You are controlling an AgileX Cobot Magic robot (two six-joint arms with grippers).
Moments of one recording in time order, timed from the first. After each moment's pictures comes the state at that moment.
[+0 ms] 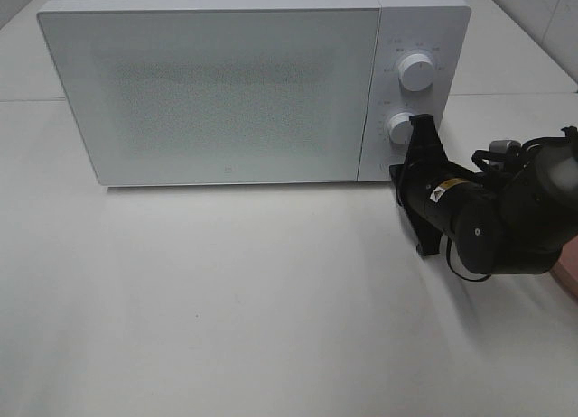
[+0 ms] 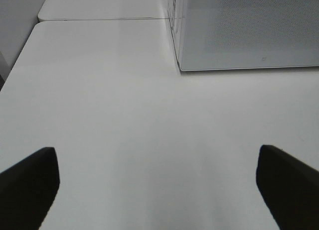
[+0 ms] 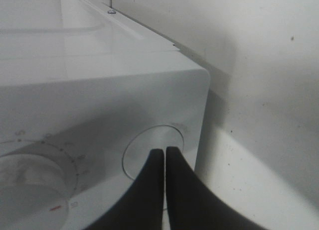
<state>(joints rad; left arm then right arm) 0.00 0.00 -0.51 -0.04 1.05 0.12 0.46 2.11 -0.70 0.30 -0.95 1.38</state>
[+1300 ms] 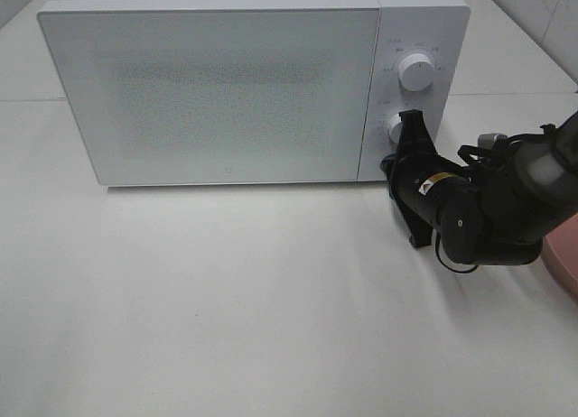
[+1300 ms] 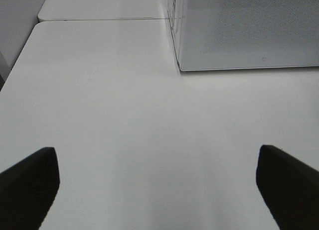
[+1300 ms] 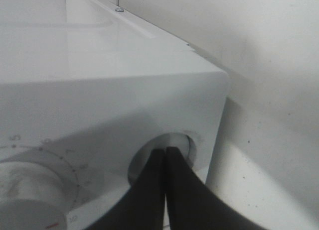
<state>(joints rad) 0.00 0.00 -0.51 -0.04 1.05 0.12 0.46 2.15 -0.77 0.33 -0.95 1.32</state>
